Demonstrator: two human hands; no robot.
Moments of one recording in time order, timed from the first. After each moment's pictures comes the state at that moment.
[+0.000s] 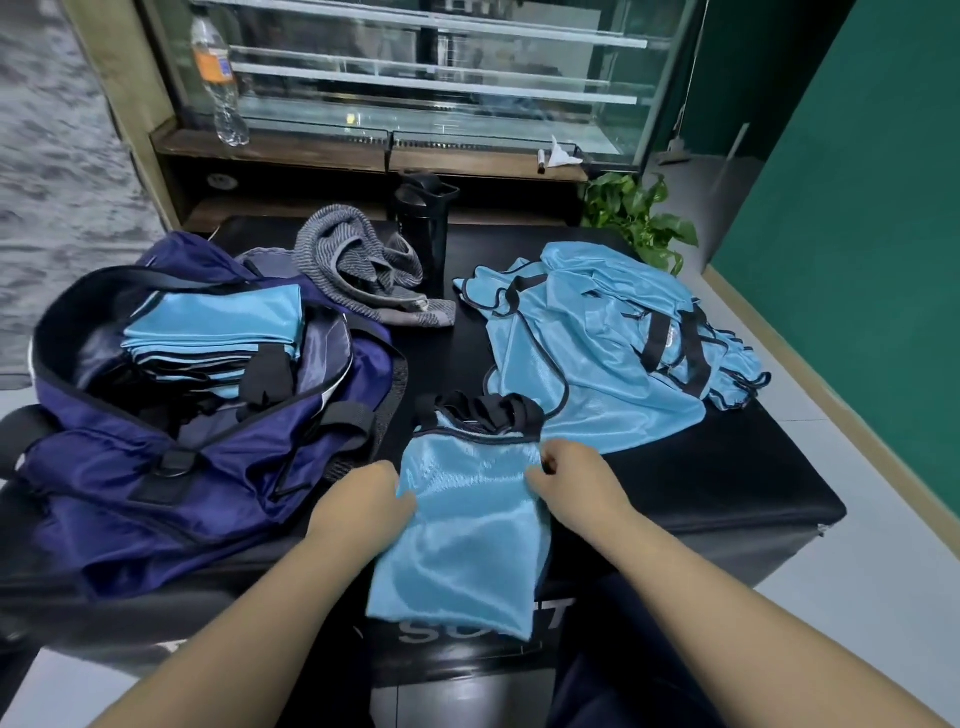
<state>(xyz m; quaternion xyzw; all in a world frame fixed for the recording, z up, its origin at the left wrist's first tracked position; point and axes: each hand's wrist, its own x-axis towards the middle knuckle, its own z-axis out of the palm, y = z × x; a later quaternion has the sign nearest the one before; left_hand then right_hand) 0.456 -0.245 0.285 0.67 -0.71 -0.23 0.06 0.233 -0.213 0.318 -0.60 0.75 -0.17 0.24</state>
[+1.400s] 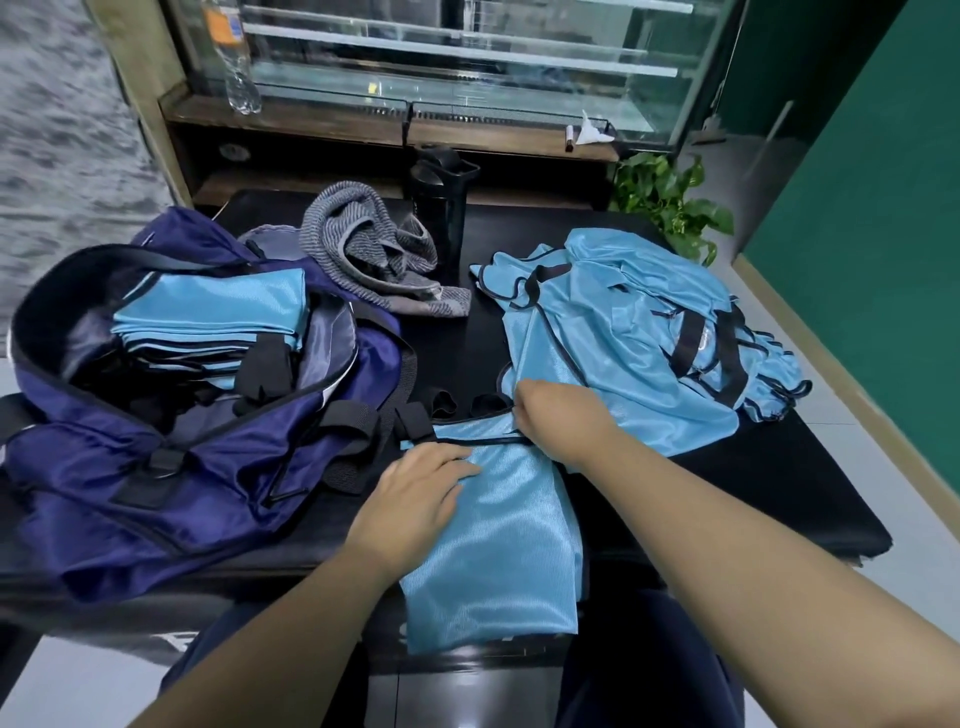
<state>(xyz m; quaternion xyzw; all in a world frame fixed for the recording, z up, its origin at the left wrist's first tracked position) 0.435 -0.252 0.247 0.47 -0.84 -0.17 0.21 0.236 -0.302 0.325 -0.78 0.62 0.02 0.01</state>
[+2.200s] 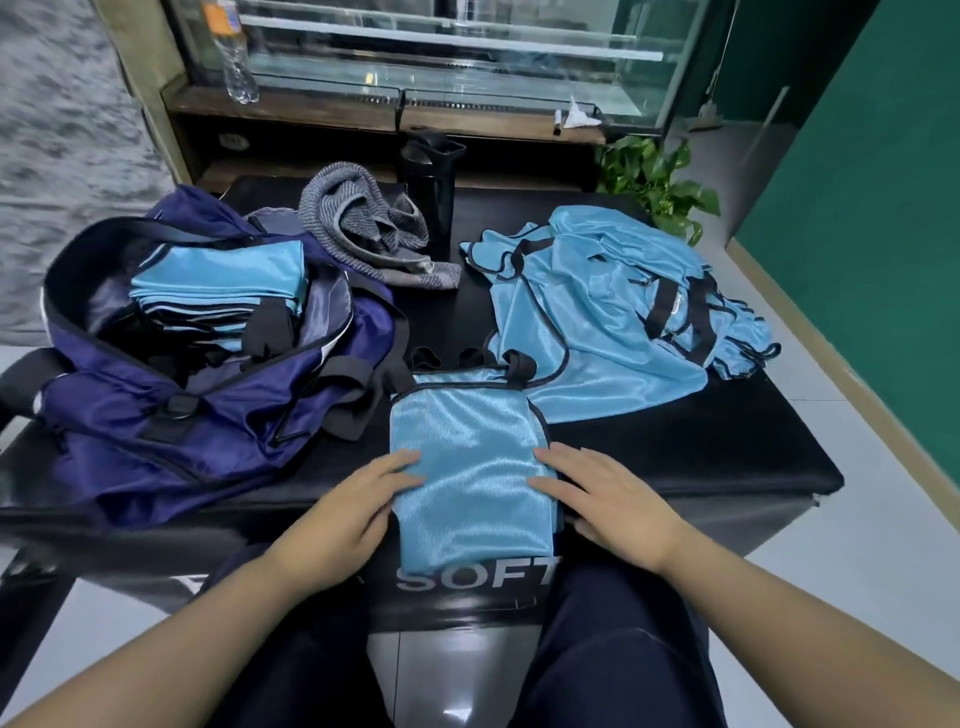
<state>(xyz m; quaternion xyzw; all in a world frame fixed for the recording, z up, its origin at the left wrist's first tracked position) 0.494 -0.193 0.241 0.39 -0.86 -0.24 0.23 0.152 -0.171 0.254 -0.90 0.44 -0.03 0.02</state>
